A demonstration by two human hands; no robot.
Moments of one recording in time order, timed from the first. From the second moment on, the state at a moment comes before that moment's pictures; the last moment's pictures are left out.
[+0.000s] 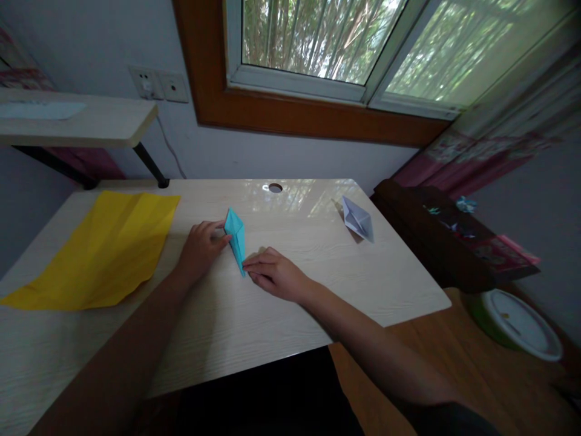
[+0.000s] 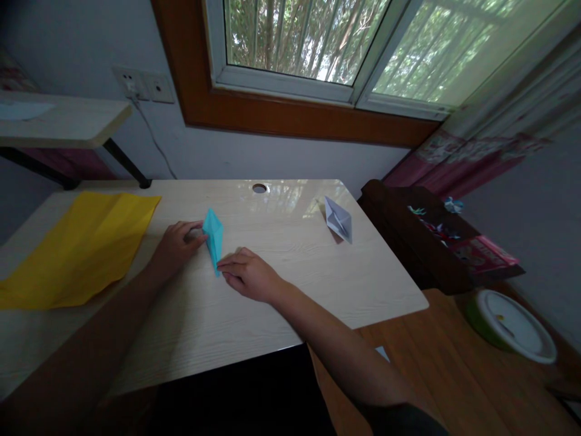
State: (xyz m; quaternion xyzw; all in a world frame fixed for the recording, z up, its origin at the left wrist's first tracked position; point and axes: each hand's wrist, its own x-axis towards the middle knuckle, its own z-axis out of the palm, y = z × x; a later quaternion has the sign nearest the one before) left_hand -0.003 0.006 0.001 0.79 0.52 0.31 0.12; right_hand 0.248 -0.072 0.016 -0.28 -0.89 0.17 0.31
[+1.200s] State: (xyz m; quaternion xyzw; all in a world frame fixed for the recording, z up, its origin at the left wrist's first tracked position) left_hand 0.010 -0.004 0.002 0.86 0.44 0.24 0.08; right_hand 0.242 -0.009 0.001 -0.42 -0.85 0.09 0.29
